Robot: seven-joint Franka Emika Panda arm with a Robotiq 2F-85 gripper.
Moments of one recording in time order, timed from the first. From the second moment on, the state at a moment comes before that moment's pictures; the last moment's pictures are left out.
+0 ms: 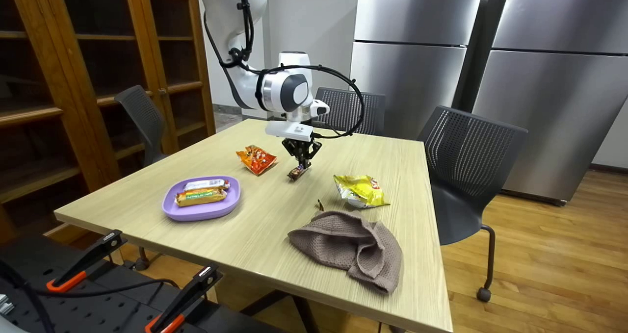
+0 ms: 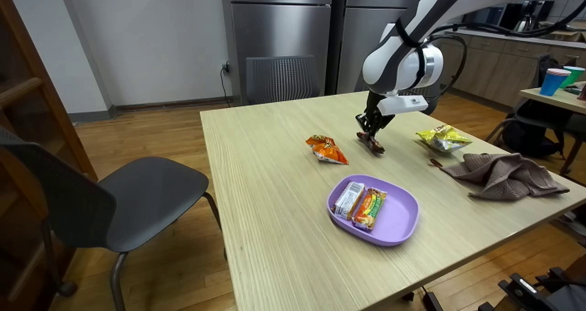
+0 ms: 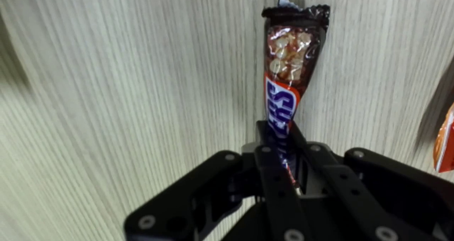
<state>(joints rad) -0.04 0.92 -0.05 -1.61 0.00 2.70 -0.09</state>
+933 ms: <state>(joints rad) -0.05 0.83 -0.06 -1.71 0.01 2.70 0.00</state>
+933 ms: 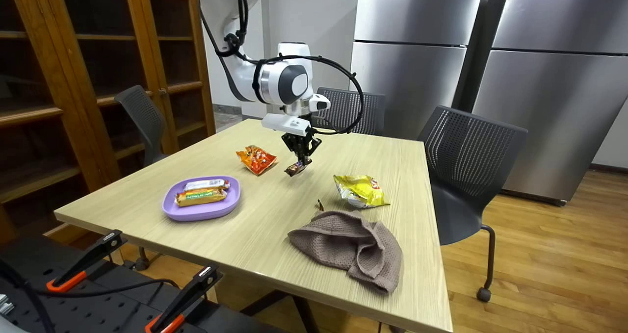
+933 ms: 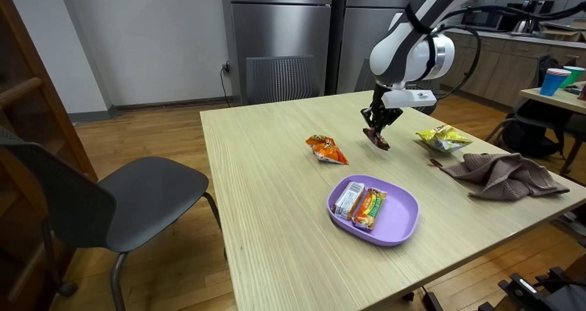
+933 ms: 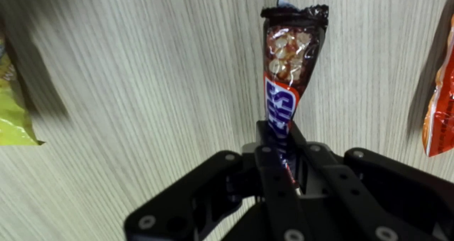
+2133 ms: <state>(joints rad) 0.20 0.62 -0.21 -2.03 0.01 2.75 0.45</state>
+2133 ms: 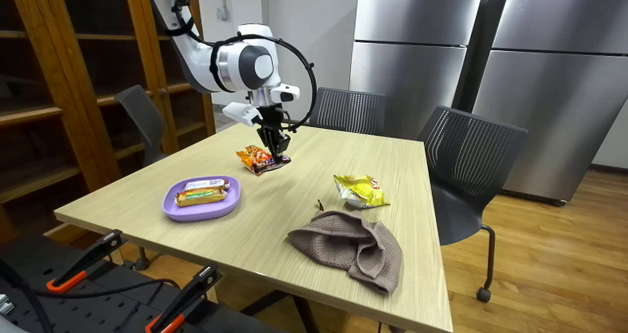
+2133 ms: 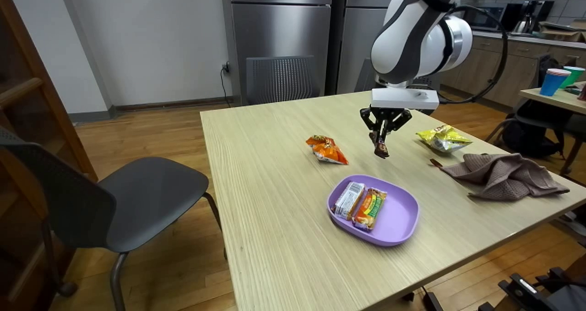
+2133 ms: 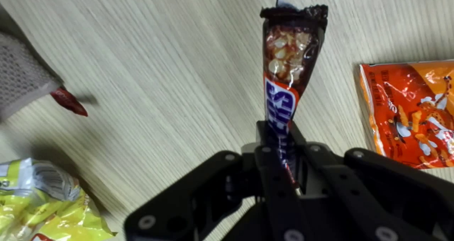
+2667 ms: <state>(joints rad) 0.33 0.57 -0.28 -2.12 0.00 2.75 0.66</state>
